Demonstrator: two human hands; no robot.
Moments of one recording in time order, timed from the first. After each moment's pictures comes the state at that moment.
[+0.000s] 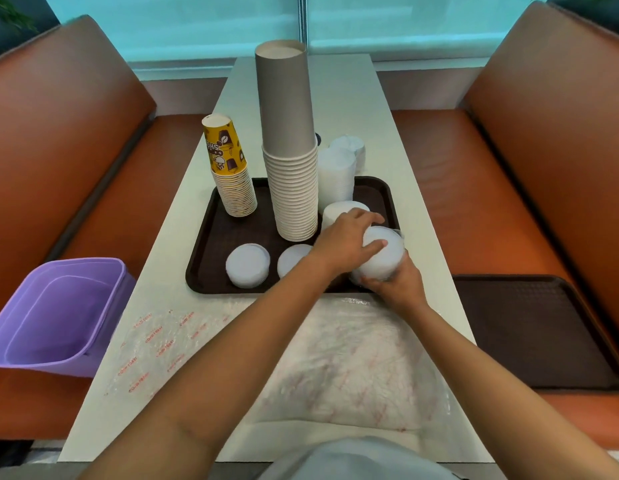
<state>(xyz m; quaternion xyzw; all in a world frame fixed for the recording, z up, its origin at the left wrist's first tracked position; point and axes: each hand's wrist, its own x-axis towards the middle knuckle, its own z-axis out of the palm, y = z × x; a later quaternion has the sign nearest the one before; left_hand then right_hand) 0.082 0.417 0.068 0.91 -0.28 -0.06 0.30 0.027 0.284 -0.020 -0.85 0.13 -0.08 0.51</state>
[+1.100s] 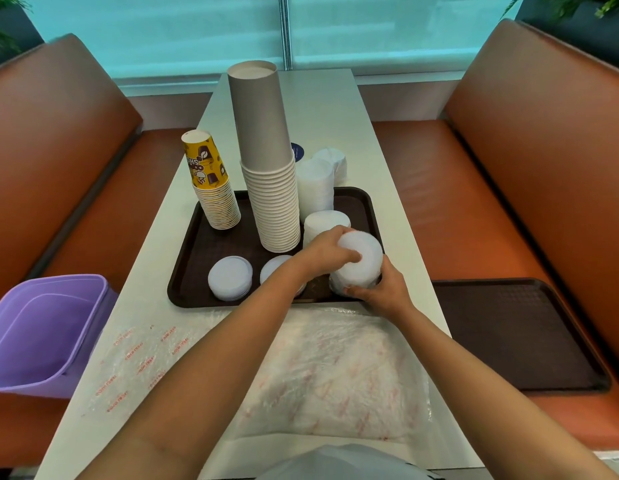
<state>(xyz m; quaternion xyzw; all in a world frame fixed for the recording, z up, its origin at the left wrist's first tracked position) 0.085 0.409 0.077 0.84 -0.13 -0.26 0.46 0.028 0.268 -0.012 -0.84 0.12 -0.02 0.53</state>
